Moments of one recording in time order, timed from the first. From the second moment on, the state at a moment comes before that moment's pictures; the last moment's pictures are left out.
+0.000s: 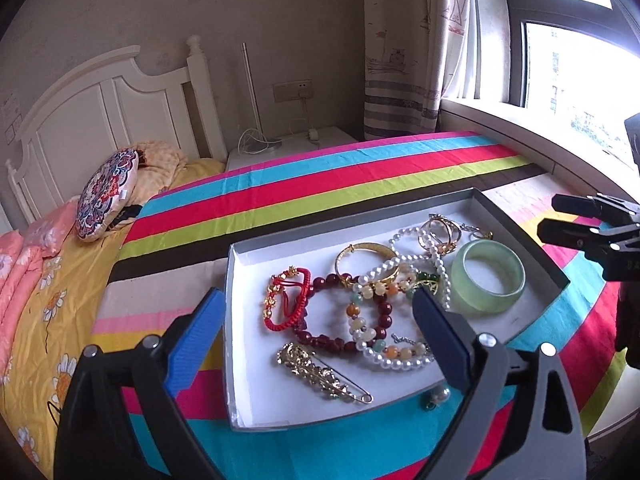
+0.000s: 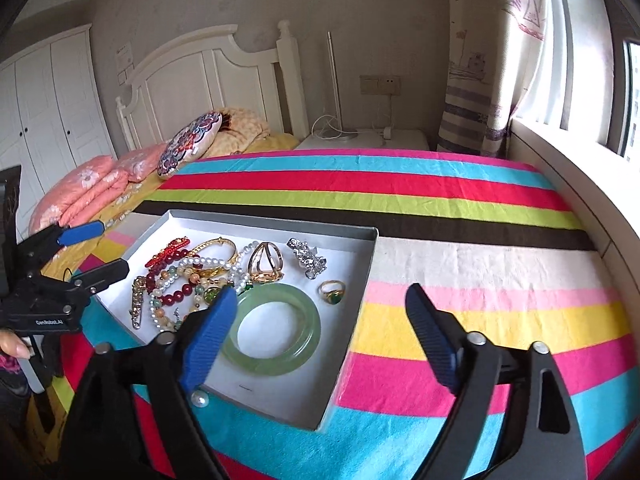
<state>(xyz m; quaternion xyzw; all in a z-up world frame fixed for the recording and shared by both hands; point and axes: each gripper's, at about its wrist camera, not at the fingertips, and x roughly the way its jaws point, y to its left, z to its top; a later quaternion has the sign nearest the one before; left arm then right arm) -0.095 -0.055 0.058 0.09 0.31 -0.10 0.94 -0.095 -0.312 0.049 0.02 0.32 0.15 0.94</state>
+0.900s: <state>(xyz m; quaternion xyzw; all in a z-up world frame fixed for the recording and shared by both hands) -0.161 0.011 0.042 -0.08 0.29 -0.06 0.95 -0.144 -0.344 0.035 0.13 0.29 0.13 0.94</state>
